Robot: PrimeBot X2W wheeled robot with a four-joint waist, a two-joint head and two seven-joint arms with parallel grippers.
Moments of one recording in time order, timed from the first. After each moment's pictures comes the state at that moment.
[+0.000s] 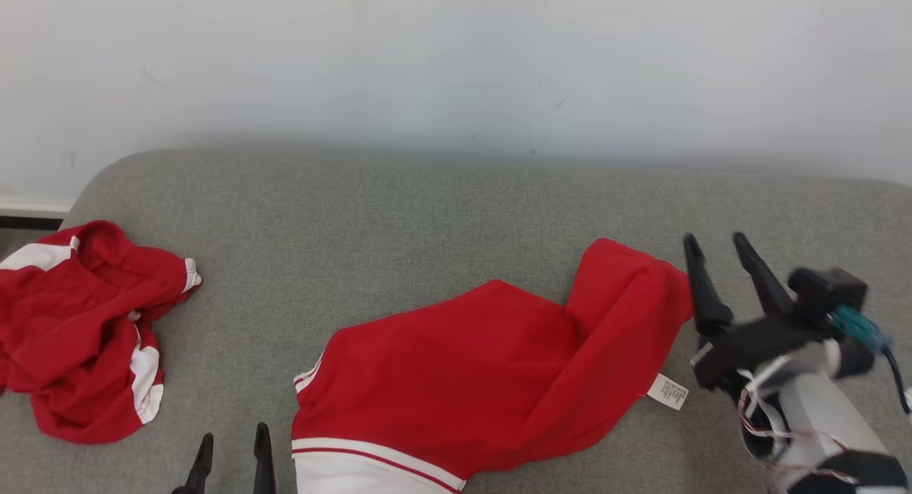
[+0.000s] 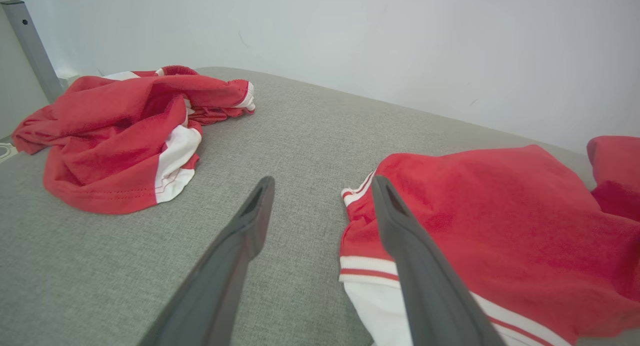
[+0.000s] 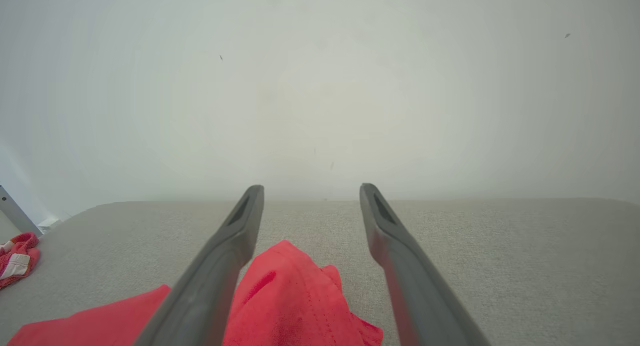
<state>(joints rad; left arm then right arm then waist) 0.02 0.16 -0.16 0.25 -0.42 0.08 -0.26 -0.46 -0.23 0.17 0.59 0.42 0.13 -0.21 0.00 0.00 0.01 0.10</state>
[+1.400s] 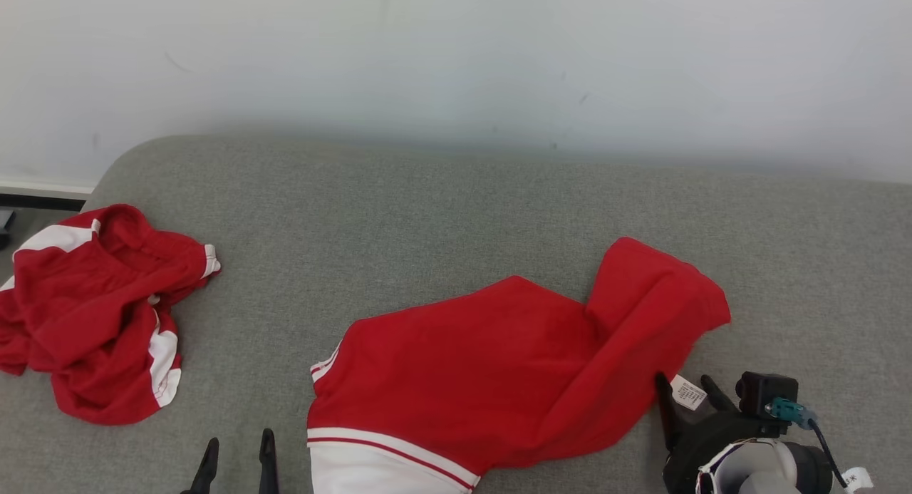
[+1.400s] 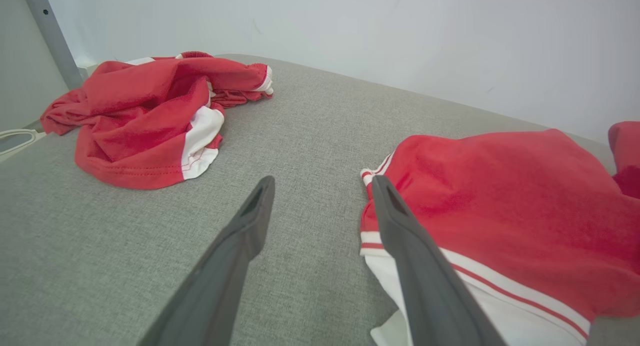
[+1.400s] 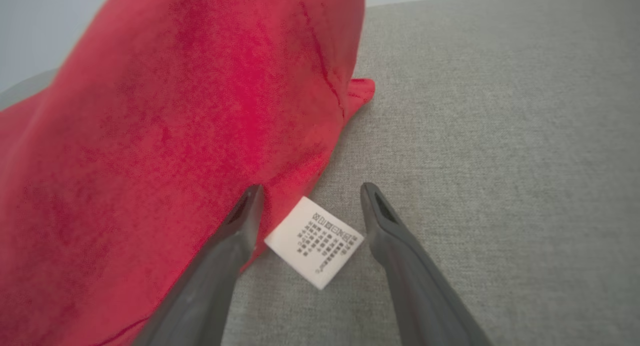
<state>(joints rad) 0.05 0.18 -0.18 0.23 -0.42 0.10 -0.26 -0.35 -0.12 0.07 0.86 0.32 0.13 -0.17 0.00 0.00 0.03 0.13</state>
